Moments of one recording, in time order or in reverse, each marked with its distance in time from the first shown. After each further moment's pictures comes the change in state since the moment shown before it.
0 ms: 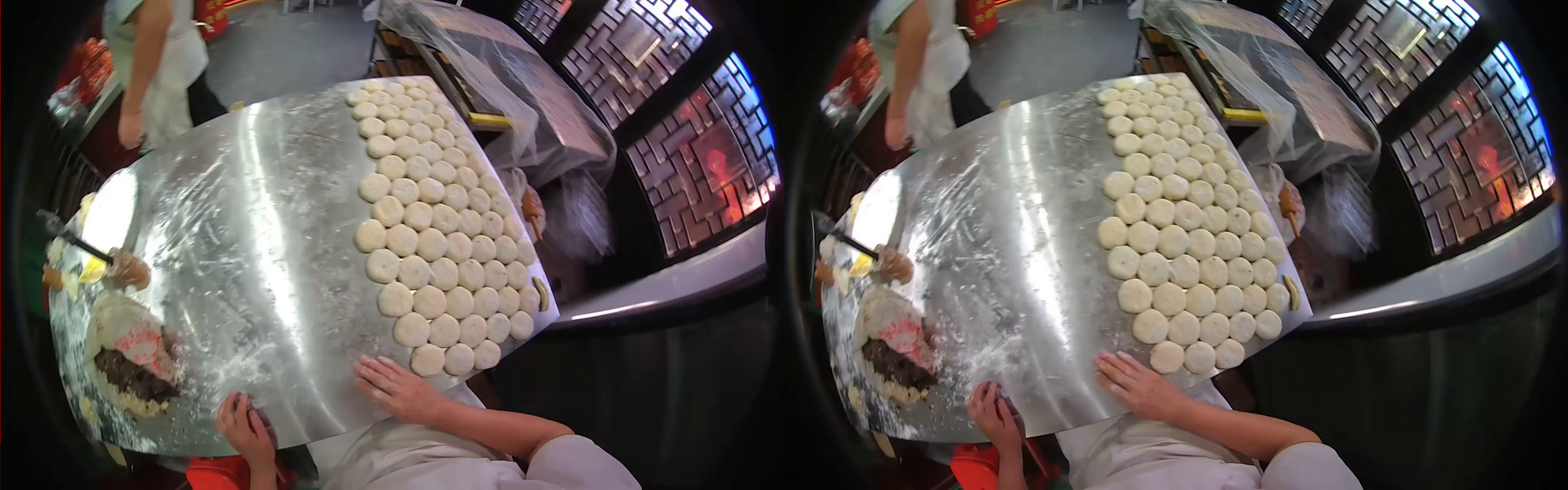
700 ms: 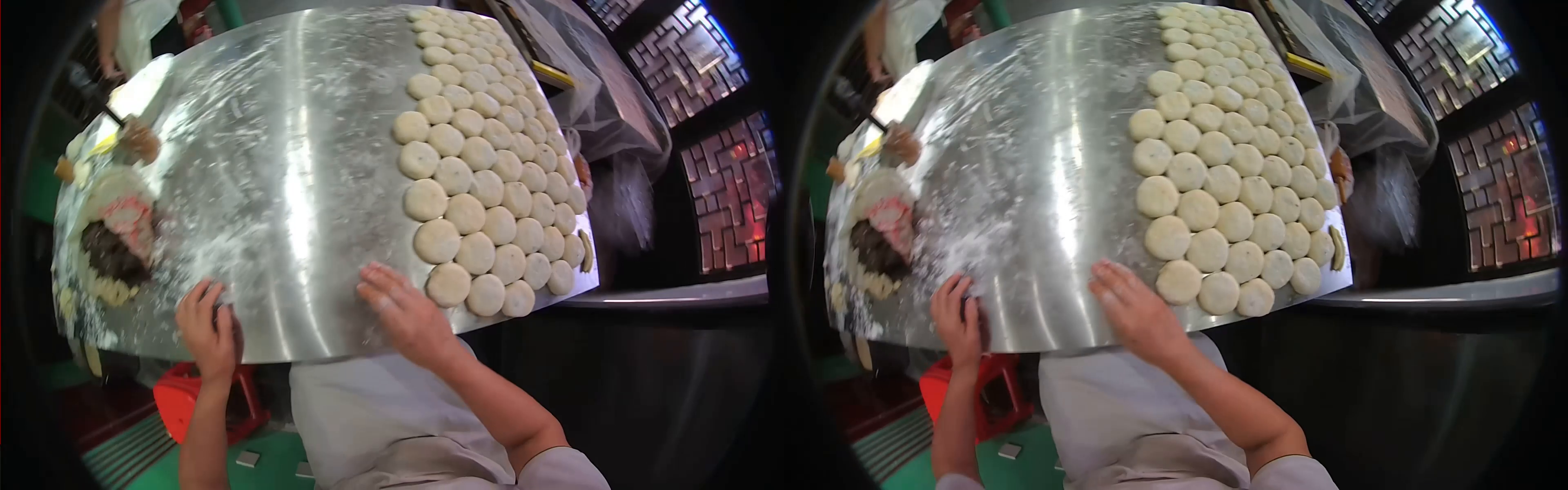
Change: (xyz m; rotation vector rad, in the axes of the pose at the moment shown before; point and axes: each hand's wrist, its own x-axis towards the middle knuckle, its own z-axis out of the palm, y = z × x) left_hand 0.002 0.007 0.004 0.066 0.104 0.092; right_hand -0.003 0.007 0.012 0.092 0.174 0.026
